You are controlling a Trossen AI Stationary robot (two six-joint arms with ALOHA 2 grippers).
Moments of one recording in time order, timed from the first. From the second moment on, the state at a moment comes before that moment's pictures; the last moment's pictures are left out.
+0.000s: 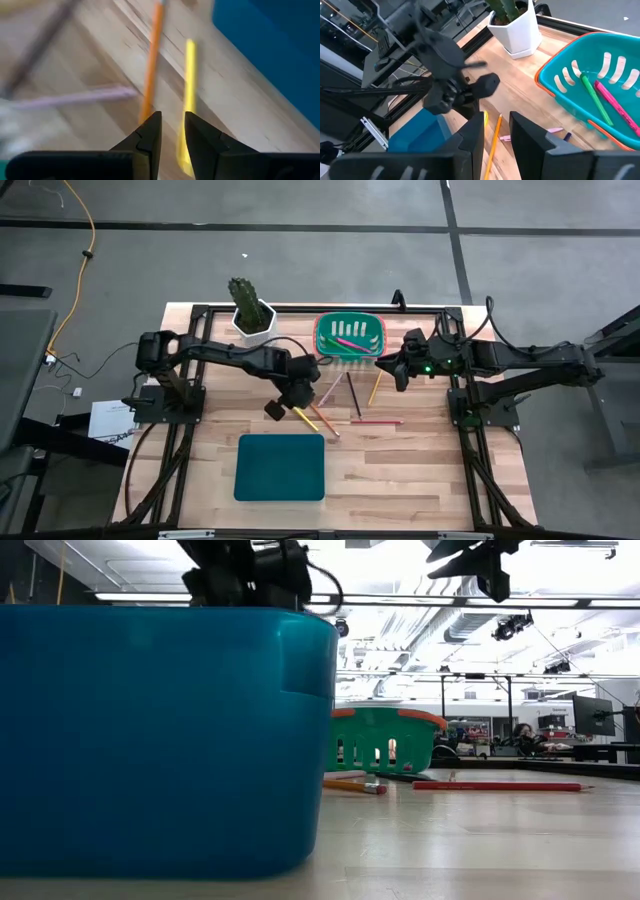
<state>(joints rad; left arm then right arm) 0.20 1.74 1.16 -0.64 0.25 0.79 0.00 0.92 0.88 -0.38 0.21 0.67</state>
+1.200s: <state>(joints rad) 0.16 1.81 1.20 -0.71 0.19 0.68 0.00 0.92 0.88 -0.43 0.18 0.63</state>
